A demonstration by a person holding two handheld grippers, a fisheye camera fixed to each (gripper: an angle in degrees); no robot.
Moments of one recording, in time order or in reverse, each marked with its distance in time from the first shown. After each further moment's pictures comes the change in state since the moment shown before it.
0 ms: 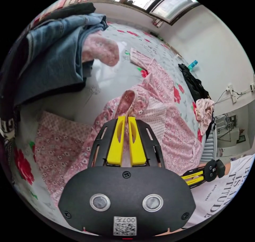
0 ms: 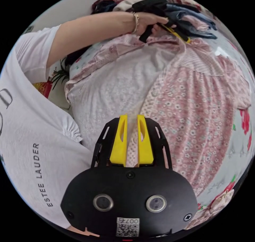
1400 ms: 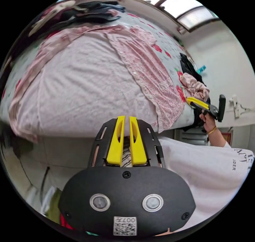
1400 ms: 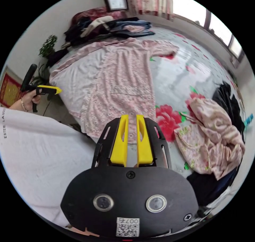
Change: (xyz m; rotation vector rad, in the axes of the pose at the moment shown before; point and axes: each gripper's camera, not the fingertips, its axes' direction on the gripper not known) left arm 0.337 0.410 -0.100 0.086 -0.042 -0.472; right arm 0.074 0.331 -0.028 0.199 0.359 0.138
